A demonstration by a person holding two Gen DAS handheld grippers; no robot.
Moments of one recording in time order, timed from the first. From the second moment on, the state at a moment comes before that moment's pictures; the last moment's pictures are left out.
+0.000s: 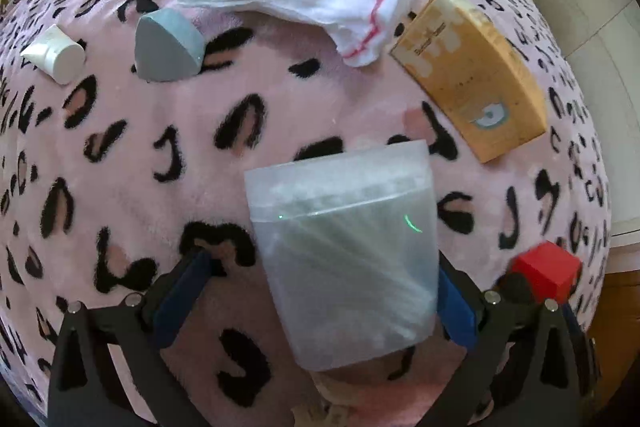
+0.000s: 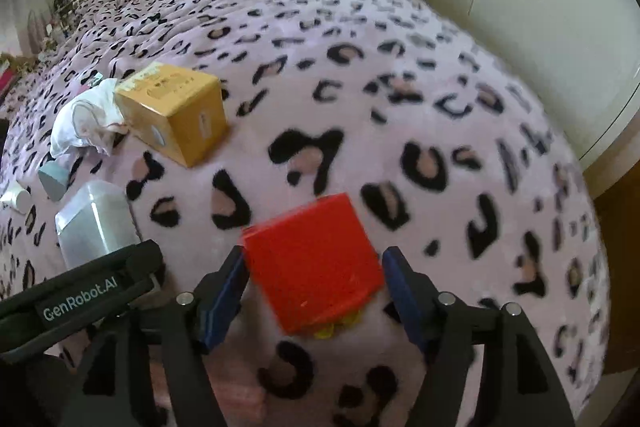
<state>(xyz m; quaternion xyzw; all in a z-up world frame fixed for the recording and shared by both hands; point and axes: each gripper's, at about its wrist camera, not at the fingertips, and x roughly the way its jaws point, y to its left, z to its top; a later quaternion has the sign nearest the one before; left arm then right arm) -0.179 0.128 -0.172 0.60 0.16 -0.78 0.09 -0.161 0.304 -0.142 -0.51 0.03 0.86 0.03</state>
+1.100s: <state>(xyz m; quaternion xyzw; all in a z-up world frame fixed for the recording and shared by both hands) -0.186 0.162 -0.162 0.56 0.06 -0.82 0.06 -0.146 0.323 -0.148 -0.48 0.06 0.88 0.06</state>
